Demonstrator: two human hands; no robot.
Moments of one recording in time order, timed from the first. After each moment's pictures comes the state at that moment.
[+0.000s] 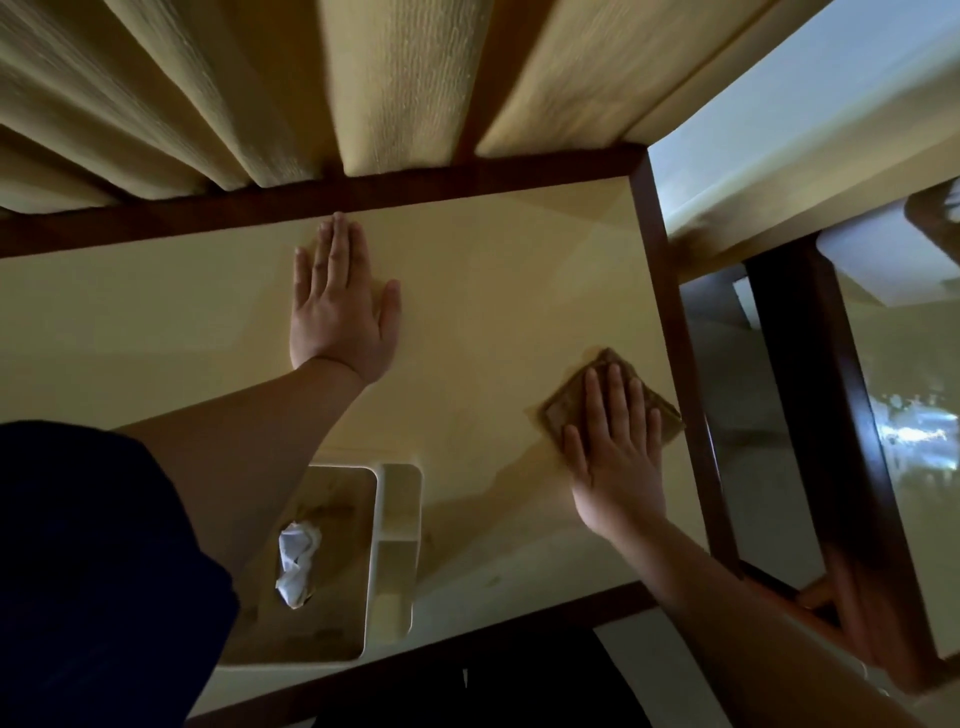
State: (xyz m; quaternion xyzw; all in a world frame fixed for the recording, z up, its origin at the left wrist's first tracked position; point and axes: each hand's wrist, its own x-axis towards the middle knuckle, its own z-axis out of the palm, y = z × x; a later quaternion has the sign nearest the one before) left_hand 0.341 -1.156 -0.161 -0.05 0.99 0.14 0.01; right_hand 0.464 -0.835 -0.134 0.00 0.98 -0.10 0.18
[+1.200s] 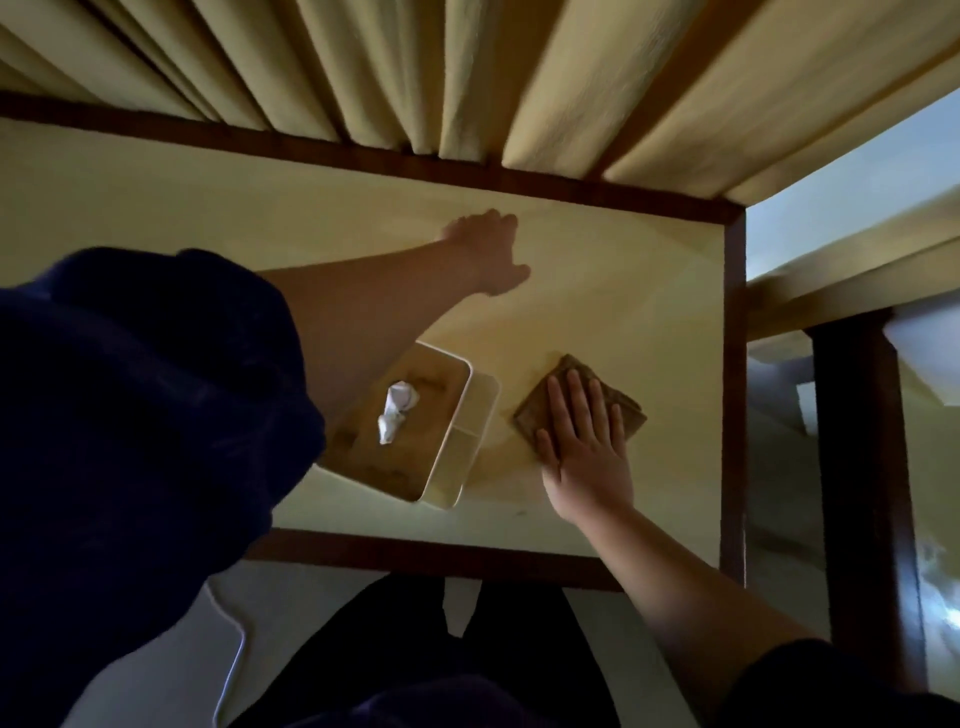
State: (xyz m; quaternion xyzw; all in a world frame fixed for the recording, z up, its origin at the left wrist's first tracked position) left_hand 0.332 -1.150 -0.066 -0.05 0.97 0.09 0.23; right_hand 0.504 -0.886 -0.138 -0.21 0.96 -0.06 0.18
